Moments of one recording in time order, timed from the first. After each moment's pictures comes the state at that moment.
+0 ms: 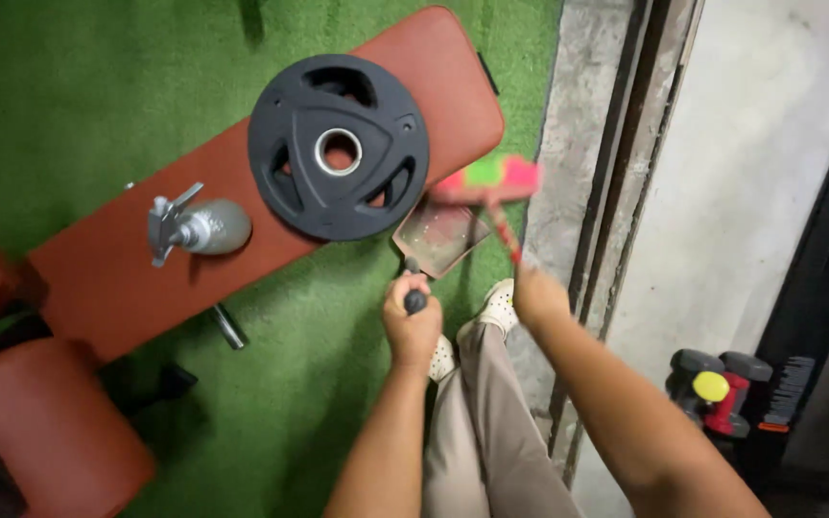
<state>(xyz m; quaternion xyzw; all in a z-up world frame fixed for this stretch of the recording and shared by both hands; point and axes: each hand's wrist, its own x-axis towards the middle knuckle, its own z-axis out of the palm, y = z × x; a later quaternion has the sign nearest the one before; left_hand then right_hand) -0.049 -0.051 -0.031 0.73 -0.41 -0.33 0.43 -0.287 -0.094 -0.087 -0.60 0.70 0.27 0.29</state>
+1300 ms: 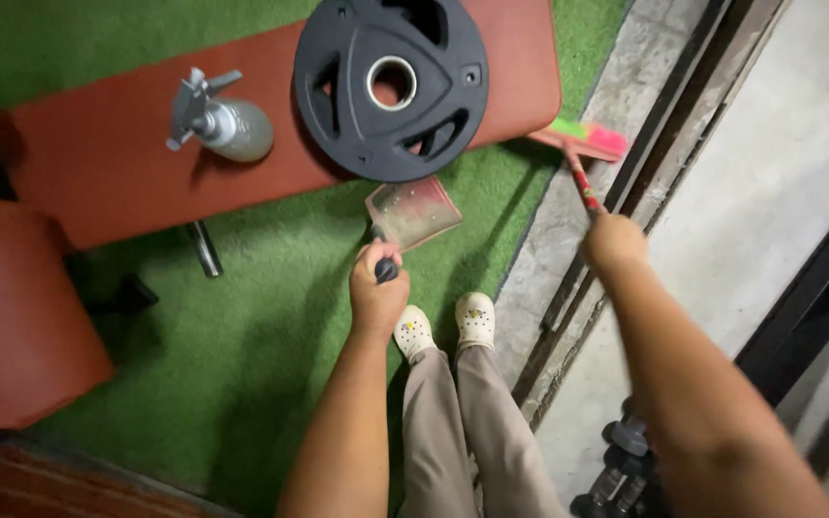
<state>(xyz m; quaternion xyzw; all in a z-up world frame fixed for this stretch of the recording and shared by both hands) 0.007 -0.016 -0.028 0.76 -0.37 -0.32 0.43 -0.346 -0.173 -0.081 -0.67 0.65 0.29 0.22</state>
